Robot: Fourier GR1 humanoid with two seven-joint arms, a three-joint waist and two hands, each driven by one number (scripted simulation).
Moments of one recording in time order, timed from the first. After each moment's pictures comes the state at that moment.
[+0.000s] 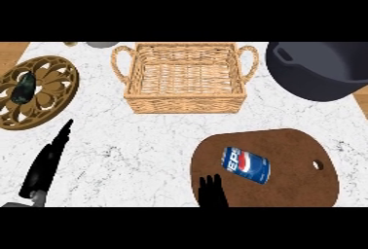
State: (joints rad) left arm 0.00 0.52 -0.24 -1.40 0.02 0.27 0.25; right arm -0.41 -0.41 1.37 -1.98 1.63 1.05 0.72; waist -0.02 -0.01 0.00
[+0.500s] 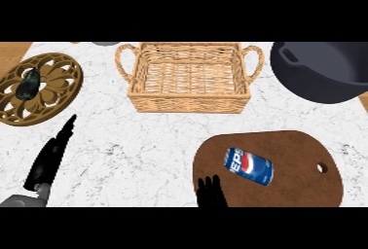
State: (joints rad) left arm -0.05 0.49 -0.23 -1.36 0.00 0.24 0.25; right arm -0.39 -0.41 1.37 -1.98 1.62 1.01 0.71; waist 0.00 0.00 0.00
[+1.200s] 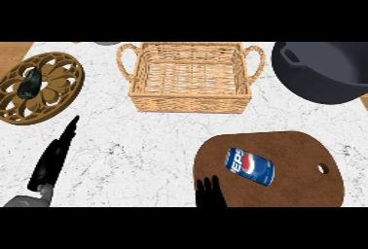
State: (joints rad) left arm -0.04 0.46 -0.21 -1.35 -0.03 0.23 0.23; right arm -0.38 -0.41 1.36 -1.98 1.60 0.98 0.72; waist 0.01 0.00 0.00
